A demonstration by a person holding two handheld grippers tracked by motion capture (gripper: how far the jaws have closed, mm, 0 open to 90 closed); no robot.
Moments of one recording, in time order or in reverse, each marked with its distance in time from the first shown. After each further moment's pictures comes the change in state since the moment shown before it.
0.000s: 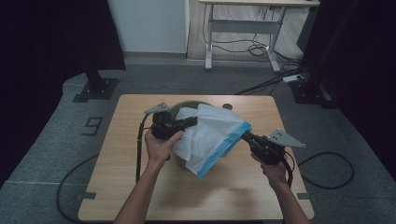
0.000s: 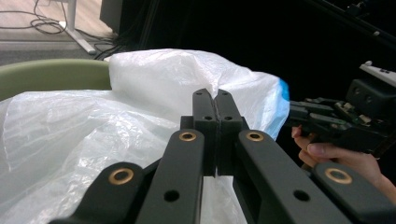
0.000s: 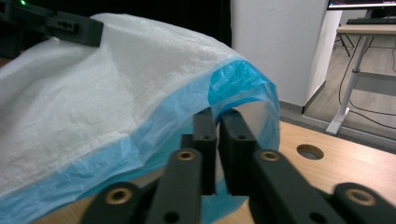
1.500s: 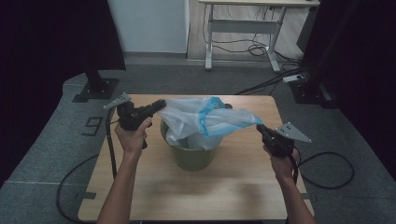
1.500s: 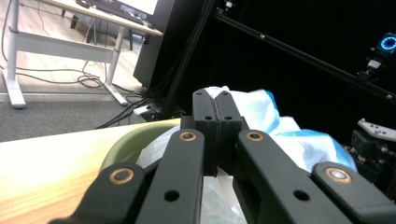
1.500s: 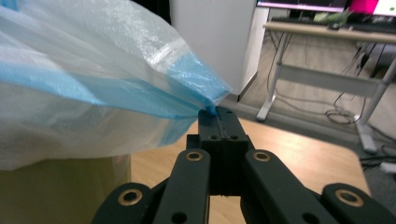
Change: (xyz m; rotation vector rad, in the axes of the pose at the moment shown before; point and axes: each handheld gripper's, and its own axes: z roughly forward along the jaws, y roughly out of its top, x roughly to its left) left arm 0.043 0.013 -0.075 -0.246 0.078 -0.010; right arm -0.030 0.005 -0.004 0.045 -0.262 -0.052
